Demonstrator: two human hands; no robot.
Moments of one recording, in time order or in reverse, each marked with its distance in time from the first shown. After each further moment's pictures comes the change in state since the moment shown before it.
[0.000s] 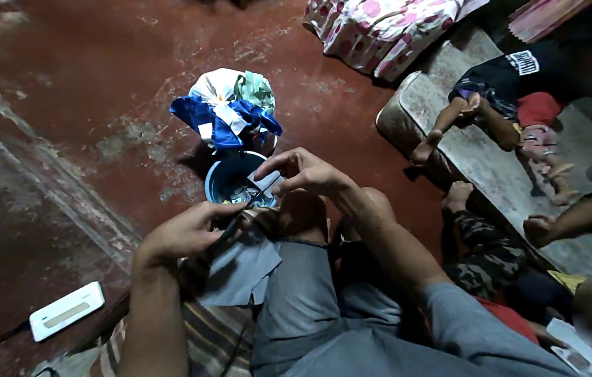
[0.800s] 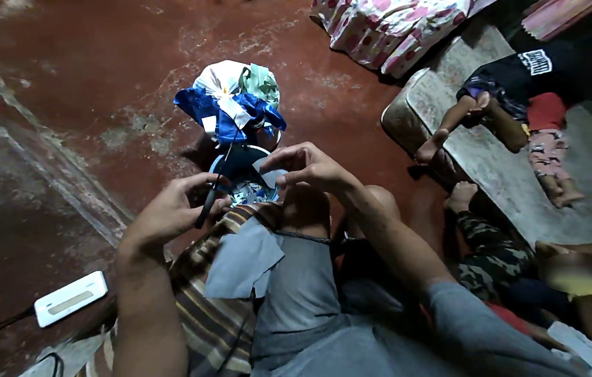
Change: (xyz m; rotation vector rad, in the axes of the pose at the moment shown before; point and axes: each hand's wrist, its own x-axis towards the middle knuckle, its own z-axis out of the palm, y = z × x) left_hand -0.017 0.004 -0.011 -0.084 0.394 -0.002; right_hand -0.001 0.007 -0.002 -0.046 0.013 -0.064
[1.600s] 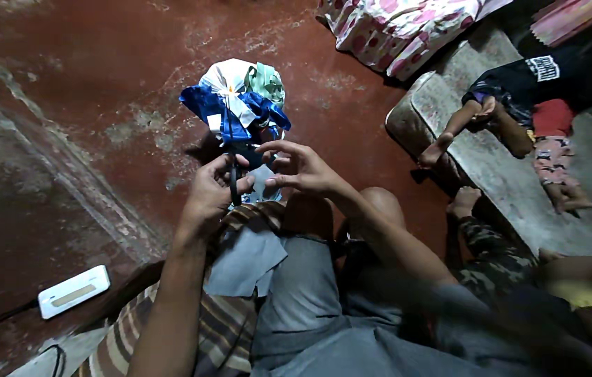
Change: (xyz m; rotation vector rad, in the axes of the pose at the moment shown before) left_hand 0.025 0.003 0.054 -0.242 0.322 0.069; right_hand 0.006 -0.002 0.028 -0.203 0.149 -0.076
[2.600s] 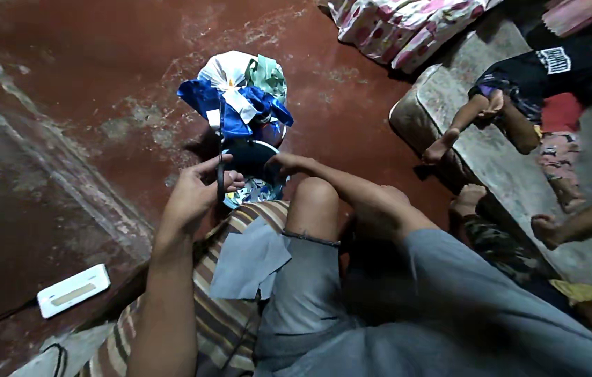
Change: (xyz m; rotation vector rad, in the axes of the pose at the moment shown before) left_hand 0.014 -0.011 -0.030 0.007 0.012 -0.185; right_hand 0.075 0.192 -0.051 -0.629 -0.463 0.460
